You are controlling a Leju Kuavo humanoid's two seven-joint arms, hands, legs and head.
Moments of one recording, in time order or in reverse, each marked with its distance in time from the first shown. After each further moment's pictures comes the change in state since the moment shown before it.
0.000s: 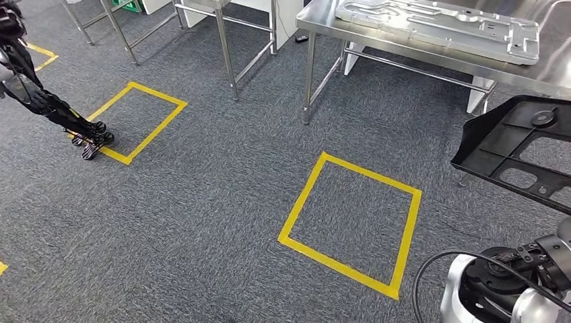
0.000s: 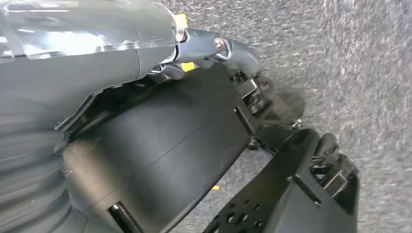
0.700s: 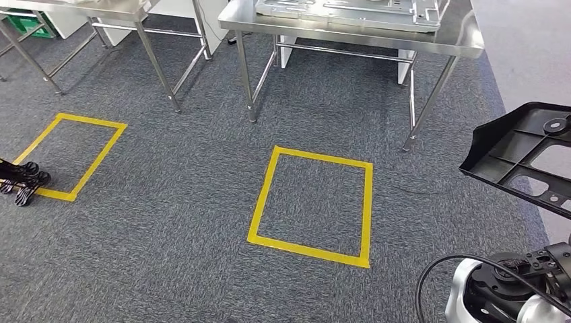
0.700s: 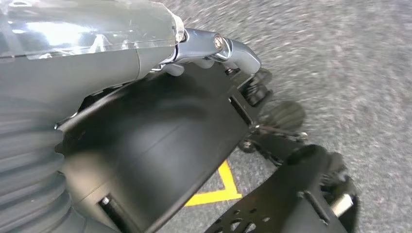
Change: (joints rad) left arm -0.004 -0.002 -0.003 0.000 0.019 -0.001 0.015; right arm 0.015 -0.007 -0.008 -0.029 0.029 -0.045 0.000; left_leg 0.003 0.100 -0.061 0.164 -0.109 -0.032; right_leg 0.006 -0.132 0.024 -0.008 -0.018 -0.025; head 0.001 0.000
